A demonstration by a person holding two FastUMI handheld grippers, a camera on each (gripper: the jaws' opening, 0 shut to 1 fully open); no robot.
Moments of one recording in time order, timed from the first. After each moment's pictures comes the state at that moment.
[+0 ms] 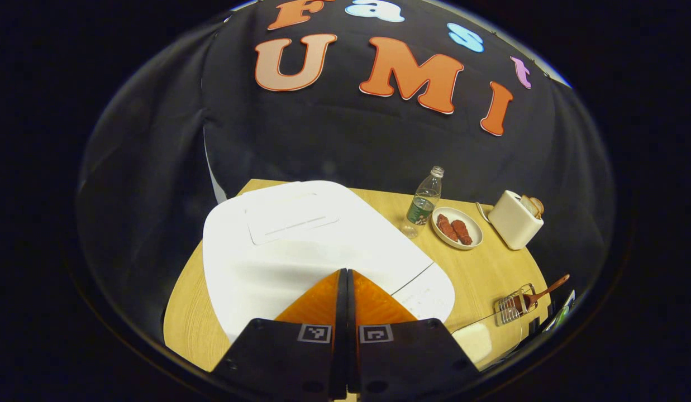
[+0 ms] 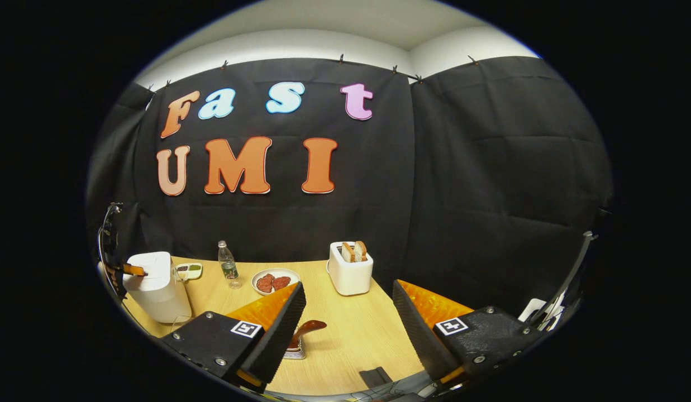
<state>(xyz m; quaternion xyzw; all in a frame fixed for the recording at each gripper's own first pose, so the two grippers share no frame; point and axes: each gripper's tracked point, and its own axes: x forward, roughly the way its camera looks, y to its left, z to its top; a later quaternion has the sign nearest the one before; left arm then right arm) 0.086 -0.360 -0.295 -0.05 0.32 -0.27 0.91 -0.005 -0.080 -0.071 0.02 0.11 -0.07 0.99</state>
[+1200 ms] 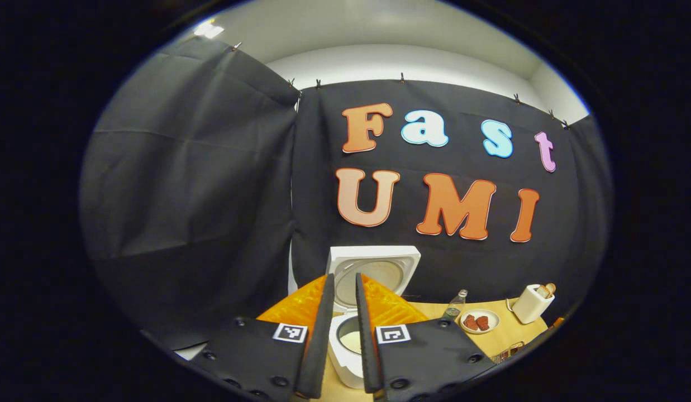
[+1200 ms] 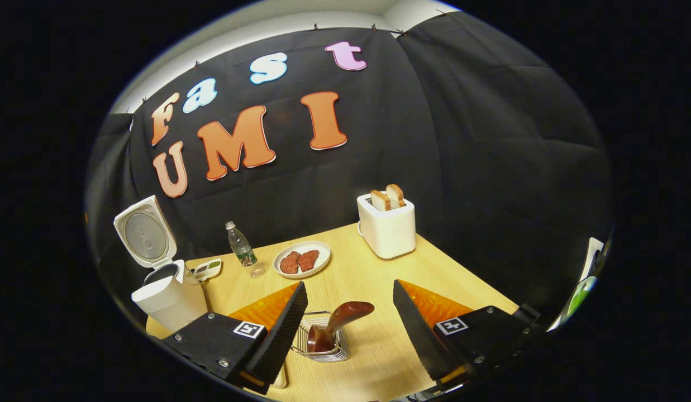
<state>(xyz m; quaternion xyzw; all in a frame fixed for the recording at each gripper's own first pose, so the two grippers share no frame) 0.033 -0.160 -0.054 -0.11 0.05 -0.08 0.99 0.072 -0.025 -0.224 0.13 0.19 -0.01 0.97</state>
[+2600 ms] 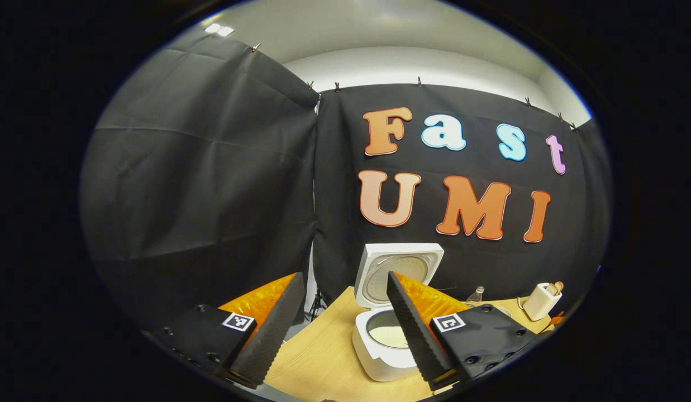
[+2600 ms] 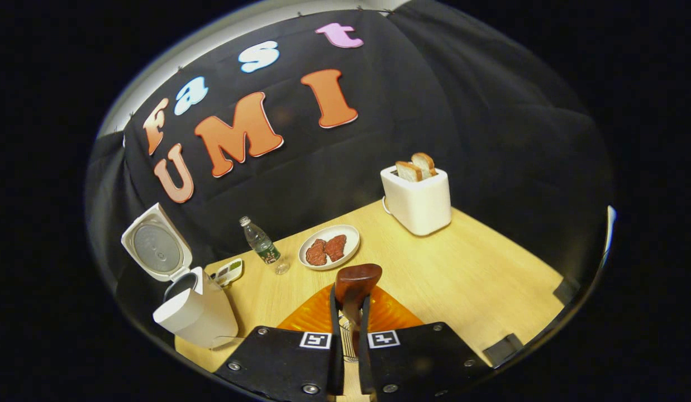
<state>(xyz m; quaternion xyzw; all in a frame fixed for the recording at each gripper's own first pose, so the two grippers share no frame) 0.022 -0.098 -0.070 -0.12 0.05 -0.06 0.99 0.095 0.039 -0.209 0.14 0.21 0.02 0.97</state>
